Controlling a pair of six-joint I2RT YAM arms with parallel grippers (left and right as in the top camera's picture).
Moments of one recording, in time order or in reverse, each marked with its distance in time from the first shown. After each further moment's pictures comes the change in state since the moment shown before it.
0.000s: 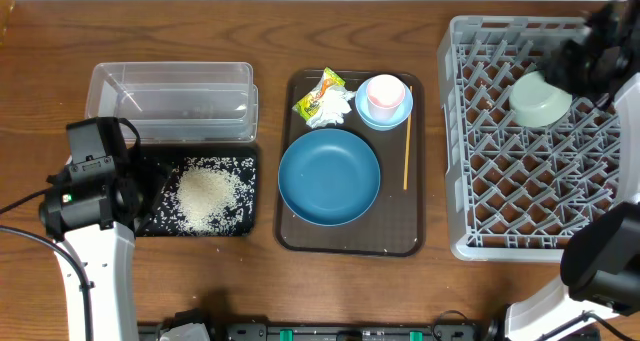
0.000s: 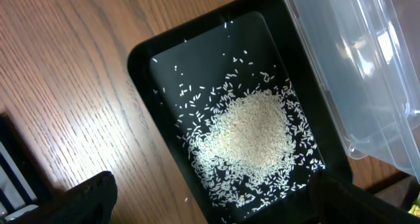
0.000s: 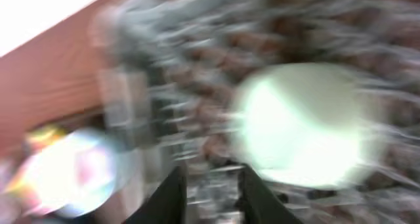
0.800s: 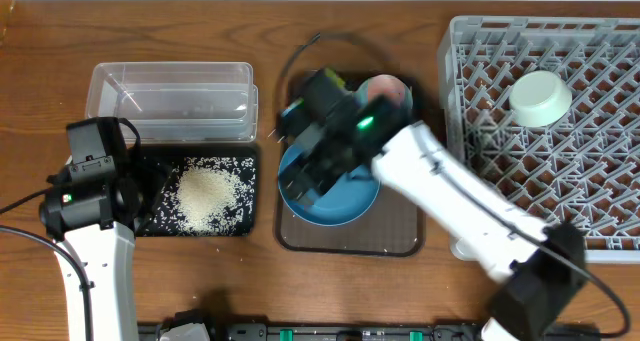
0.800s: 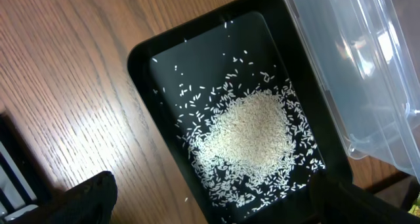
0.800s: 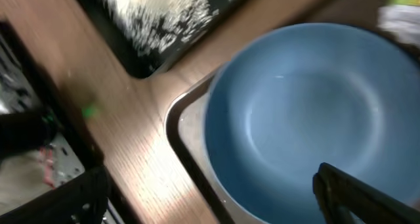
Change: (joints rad) left arm 0.000 0.000 0.000 0.000 0.000 0.000; right arm 1.105 0.014 -0.014 -0.173 0.148 -0.161
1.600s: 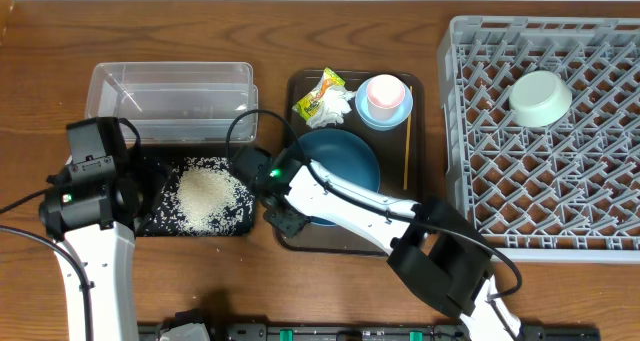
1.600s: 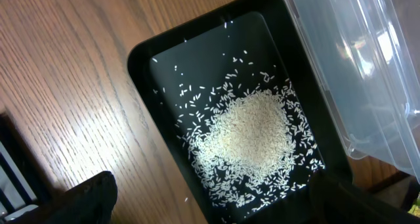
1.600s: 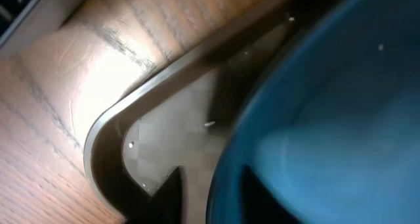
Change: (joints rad) left arm 0.000 0.000 0.000 0.000 0.000 0.000; right arm 0.180 0.314 -0.015 0.042 0.280 0.128
